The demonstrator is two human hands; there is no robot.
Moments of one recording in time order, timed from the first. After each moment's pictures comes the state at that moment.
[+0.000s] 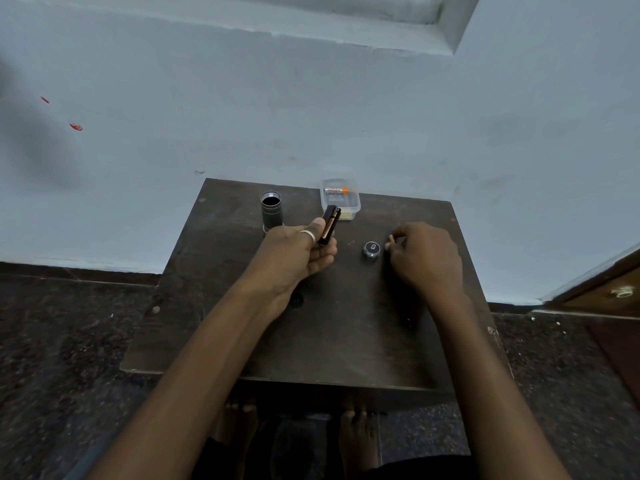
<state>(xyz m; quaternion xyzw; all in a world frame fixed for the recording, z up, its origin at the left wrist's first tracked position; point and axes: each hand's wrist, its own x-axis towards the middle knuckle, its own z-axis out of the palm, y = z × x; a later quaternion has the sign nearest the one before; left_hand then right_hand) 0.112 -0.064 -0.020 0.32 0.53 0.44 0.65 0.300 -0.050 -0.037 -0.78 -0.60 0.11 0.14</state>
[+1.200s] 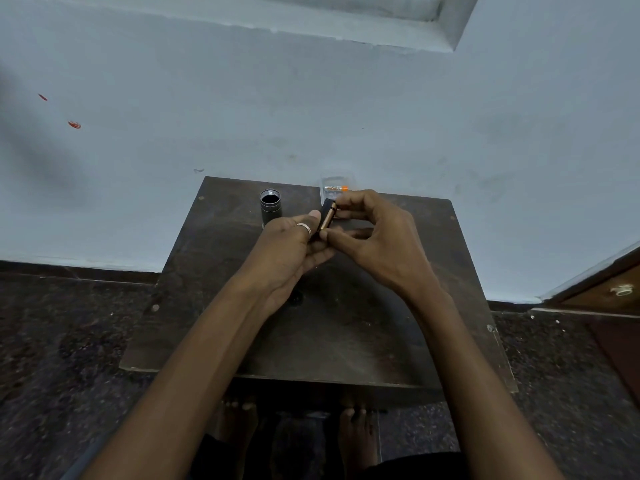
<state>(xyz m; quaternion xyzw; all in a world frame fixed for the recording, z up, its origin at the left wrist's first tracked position) 0.111 -0.062 -0.020 0.33 0.47 0.47 0.67 0.258 -0.052 -0.026 -0.51 -0.69 0.26 0.44</state>
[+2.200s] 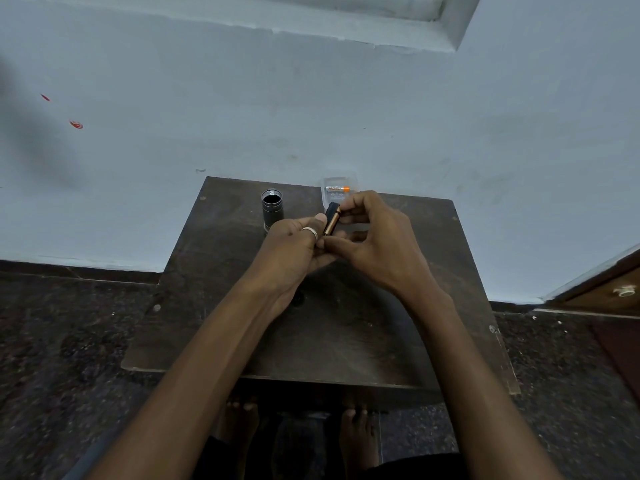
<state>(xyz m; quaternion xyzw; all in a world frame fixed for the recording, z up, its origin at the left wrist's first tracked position) 0.111 -0.062 -0.026 0.35 0.48 0.47 0.65 0.255 -0.054 -0.025 -0.54 -0.70 0.26 0.39</state>
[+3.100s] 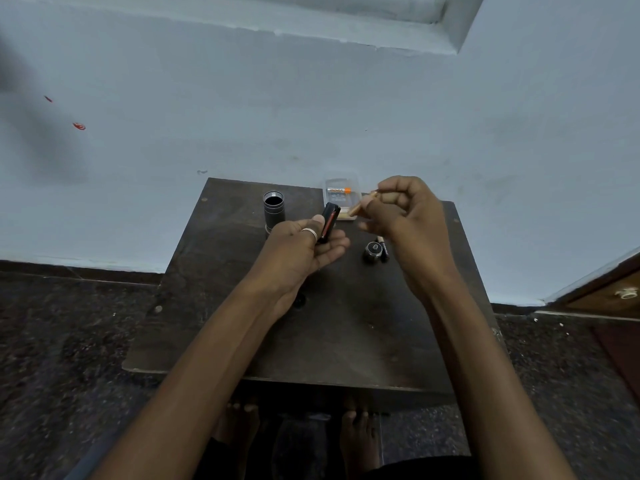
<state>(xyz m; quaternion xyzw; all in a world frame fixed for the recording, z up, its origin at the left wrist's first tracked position) 0.113 -0.064 -0.021 0.30 0.48 0.48 0.67 0.266 -0.051 -0.008 -0.52 -0.48 0.44 0.56</state>
